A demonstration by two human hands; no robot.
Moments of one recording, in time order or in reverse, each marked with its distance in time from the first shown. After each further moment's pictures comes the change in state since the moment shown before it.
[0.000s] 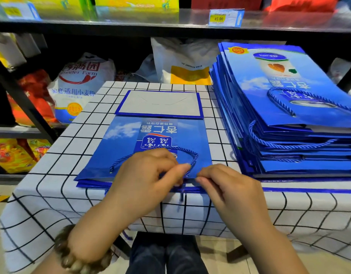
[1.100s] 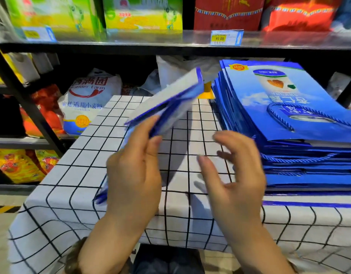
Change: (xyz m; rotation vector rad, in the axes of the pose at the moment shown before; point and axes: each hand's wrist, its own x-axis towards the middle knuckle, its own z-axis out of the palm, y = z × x) left_hand 0.008 0.027 -0.013 0.076 0.699 0.106; right_hand 0.037 -0.036 -0.007 0.419 0.367 0.095
